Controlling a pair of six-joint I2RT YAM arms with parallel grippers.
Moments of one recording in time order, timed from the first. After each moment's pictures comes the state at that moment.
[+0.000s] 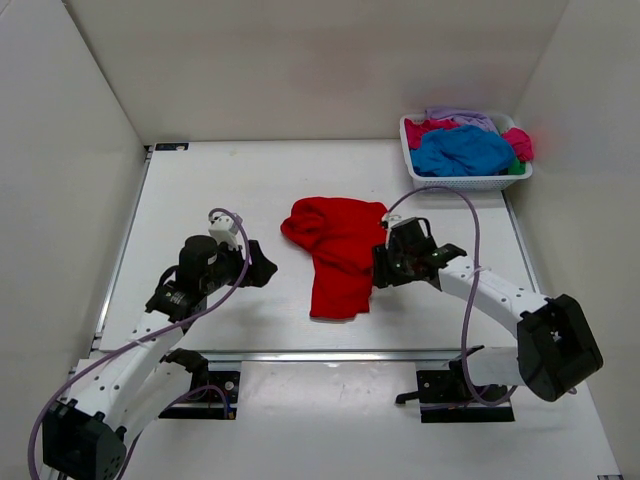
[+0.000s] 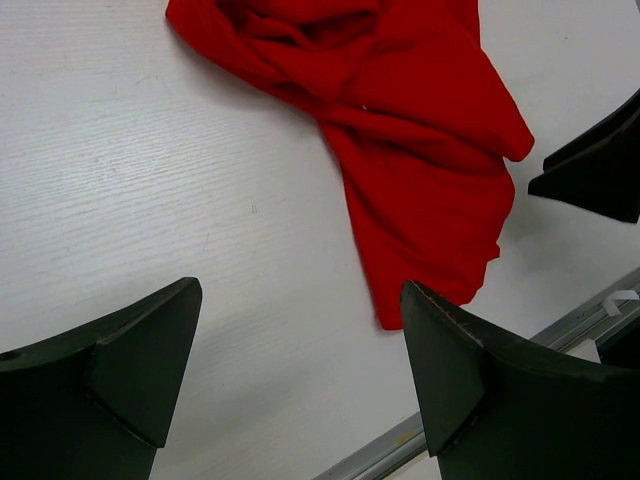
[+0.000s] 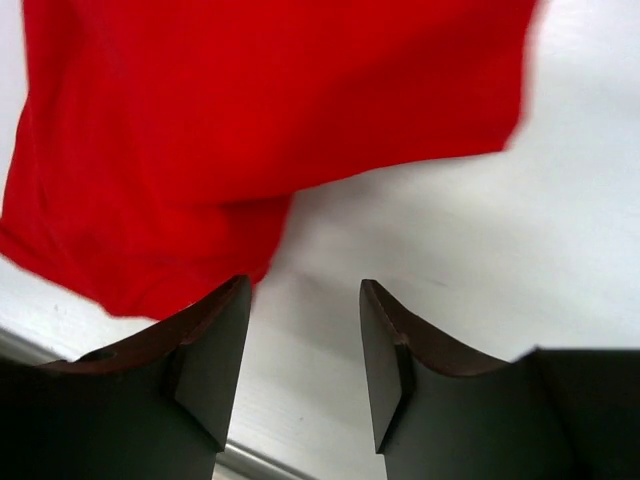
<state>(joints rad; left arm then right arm) -0.38 0.81 0.55 -0.25 0.20 -0.37 0.54 1.31 0.75 -0.42 -0.09 0.25</state>
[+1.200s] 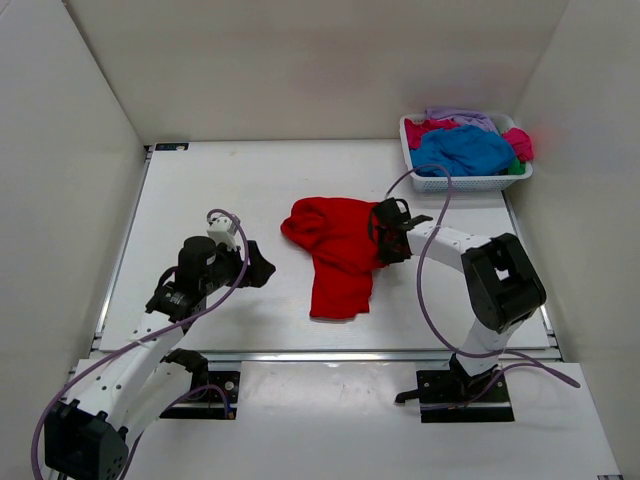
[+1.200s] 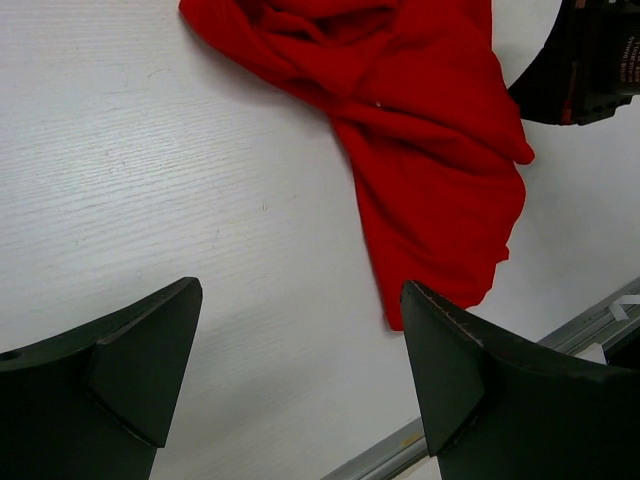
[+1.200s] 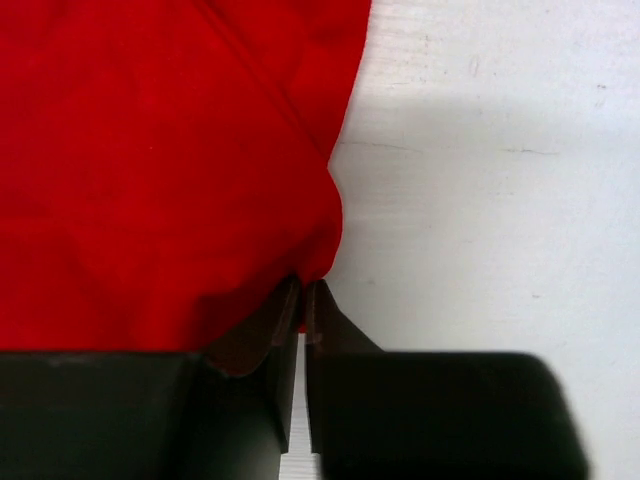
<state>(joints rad) -0.36 0.80 0.53 -0.25 0.21 -0.36 0.46 1.72 1.01 -0.40 0.20 0.39</state>
